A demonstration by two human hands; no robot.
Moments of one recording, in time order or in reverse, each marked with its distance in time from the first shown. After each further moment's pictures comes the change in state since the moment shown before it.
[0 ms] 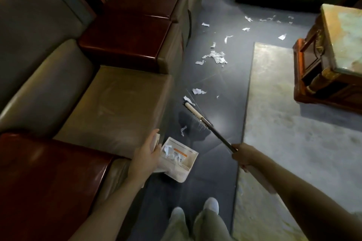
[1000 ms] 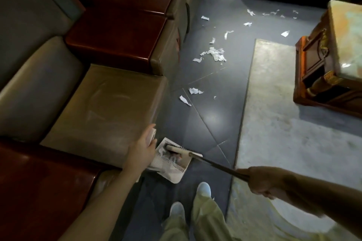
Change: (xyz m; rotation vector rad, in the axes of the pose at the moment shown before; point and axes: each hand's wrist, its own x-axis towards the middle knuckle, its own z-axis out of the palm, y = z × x) left_hand 0.082 0.036 0.016 0.100 -0.031 -0.072; right_hand -0.020 0.021 -0.064 -0.184 -0.406 0.018
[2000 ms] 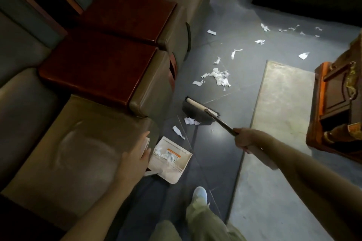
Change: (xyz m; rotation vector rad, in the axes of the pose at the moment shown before) left_hand 0.236 0.156 0.035 0.052 0.068 -0.040; right_hand 0.175 0.038 -0.397 0.022 0.259 0.000
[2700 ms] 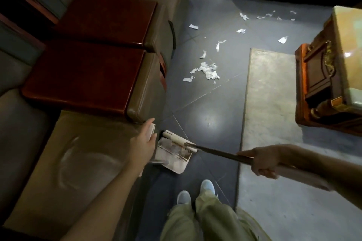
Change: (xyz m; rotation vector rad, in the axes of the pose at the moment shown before) left_hand 0.063 0.006 -0.020 -0.030 -0.067 0.095; right_hand -0.094 -0.007 0.021 0.275 -0.475 -0.012
